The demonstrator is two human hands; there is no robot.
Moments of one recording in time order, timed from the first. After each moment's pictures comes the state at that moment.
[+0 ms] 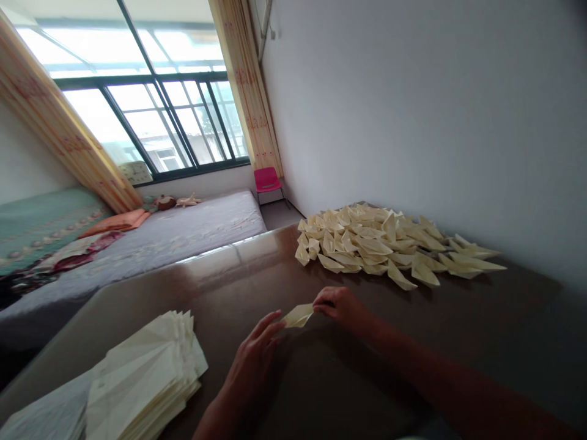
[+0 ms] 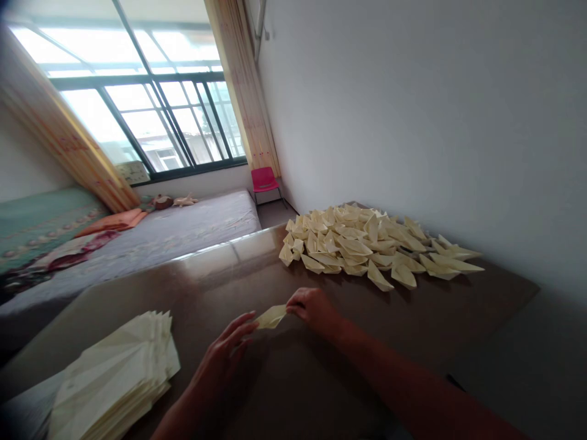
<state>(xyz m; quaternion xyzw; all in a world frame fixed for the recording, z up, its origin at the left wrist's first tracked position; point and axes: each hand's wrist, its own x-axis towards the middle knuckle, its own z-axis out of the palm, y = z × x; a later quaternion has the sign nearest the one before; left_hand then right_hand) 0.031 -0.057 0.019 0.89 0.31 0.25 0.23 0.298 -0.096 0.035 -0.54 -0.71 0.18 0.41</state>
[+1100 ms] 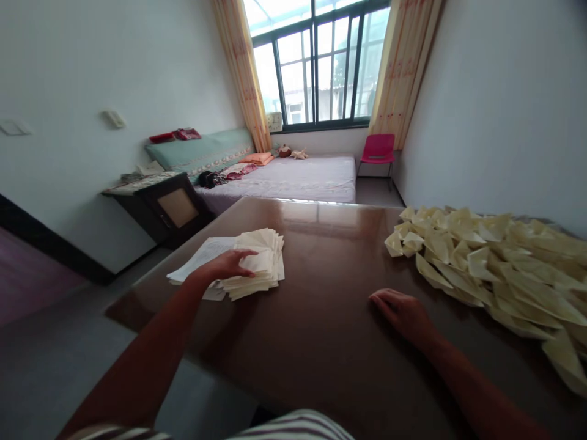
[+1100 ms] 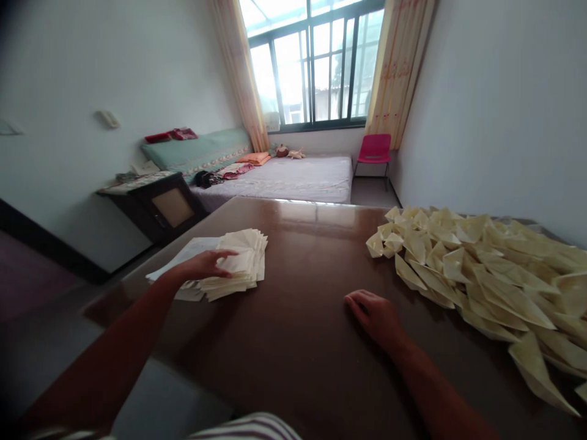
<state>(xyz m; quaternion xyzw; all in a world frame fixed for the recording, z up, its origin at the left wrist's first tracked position) -0.170 -0.050 0.086 0.74 0.65 0.01 0.17 0.300 -0.068 -0.018 -0.46 -0.81 0.21 0.29</state>
